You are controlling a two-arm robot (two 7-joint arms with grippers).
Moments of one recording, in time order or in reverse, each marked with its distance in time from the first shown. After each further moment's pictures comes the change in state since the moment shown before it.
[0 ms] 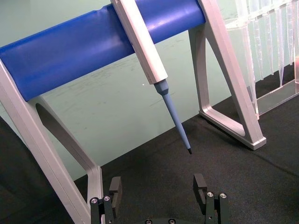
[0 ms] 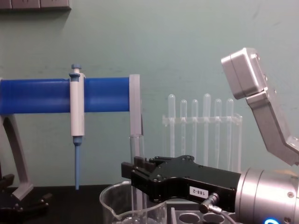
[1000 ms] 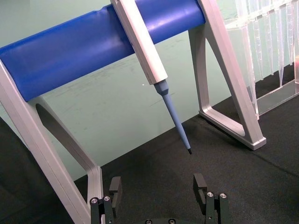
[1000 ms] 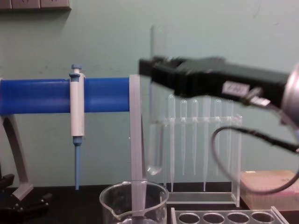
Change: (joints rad) left arm 0.000 0.000 0.000 0.000 0.000 0.000 0.000; right arm -0.071 0.105 0.112 -0.359 0.028 0.043 -0.038
